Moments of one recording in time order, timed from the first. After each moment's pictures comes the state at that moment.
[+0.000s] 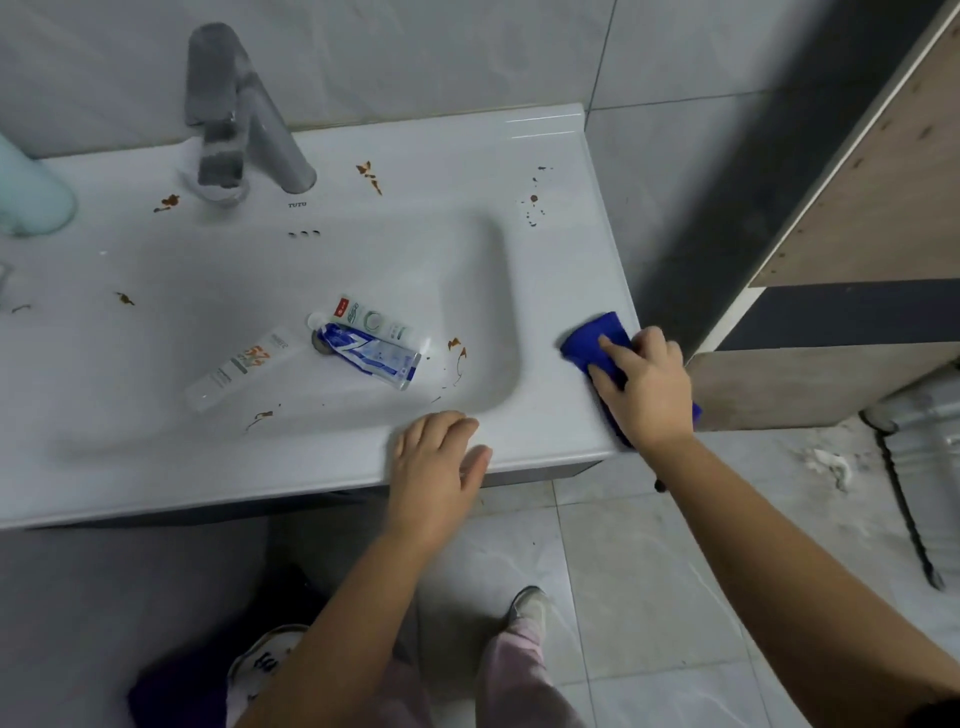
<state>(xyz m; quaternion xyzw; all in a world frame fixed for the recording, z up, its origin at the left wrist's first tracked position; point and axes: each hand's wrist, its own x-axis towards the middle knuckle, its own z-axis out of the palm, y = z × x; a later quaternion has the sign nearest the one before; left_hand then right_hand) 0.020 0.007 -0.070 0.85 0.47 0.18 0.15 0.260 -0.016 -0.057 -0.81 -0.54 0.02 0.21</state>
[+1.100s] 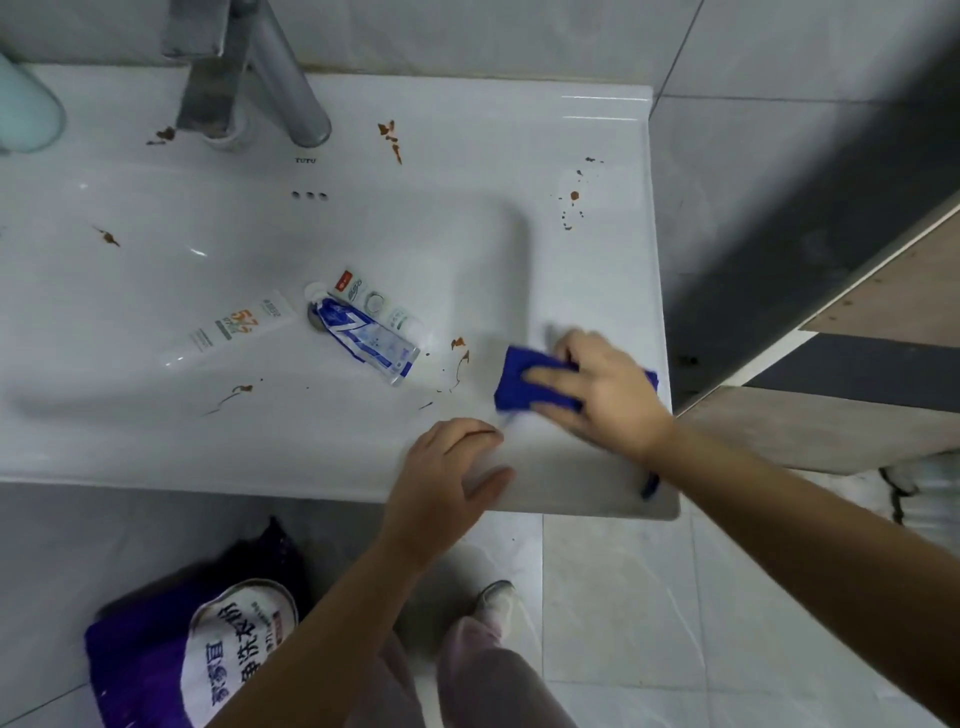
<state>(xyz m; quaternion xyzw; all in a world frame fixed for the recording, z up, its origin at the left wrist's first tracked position) 0.053 0.021 -0.084 0.82 0.45 0.25 0.25 0.274 0.052 -0.060 -0.54 -0.82 0.10 0.19</state>
